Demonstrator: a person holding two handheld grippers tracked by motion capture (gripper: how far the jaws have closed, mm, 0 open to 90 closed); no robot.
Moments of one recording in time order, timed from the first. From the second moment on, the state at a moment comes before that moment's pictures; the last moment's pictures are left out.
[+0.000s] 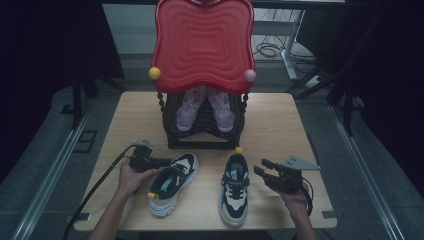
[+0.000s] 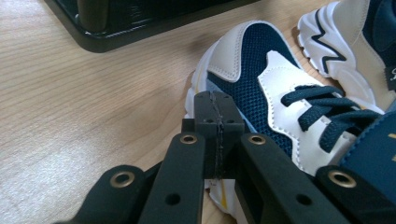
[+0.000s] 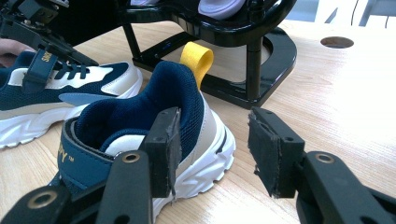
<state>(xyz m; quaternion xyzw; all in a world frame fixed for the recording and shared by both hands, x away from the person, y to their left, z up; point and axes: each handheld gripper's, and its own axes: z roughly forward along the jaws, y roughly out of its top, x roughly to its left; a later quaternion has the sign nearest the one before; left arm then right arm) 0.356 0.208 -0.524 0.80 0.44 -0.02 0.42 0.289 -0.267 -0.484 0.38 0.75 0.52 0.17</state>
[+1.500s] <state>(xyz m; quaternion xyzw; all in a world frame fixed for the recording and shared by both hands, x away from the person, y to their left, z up) 0.272 0.247 -0.487 0.76 0.49 0.11 0.41 0.284 -0.258 -0.480 0.36 0.75 0.52 0.17</state>
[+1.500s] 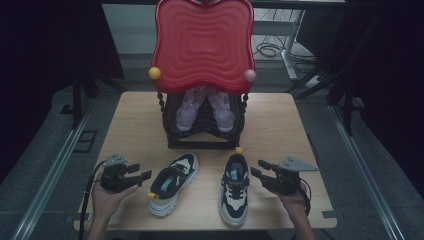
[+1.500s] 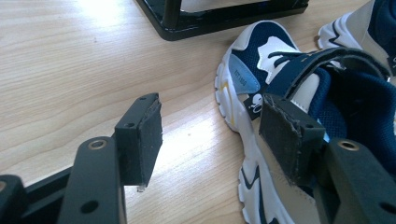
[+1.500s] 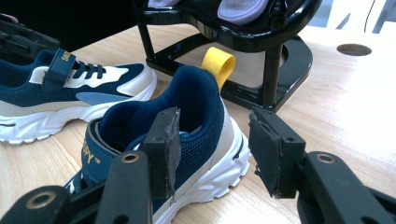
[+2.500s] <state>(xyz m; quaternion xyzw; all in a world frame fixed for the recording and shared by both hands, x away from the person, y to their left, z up) 0.267 0.252 -0.480 0.76 0.51 0.12 0.40 0.251 -0.193 -0.459 0.29 0.80 0.51 0.12</state>
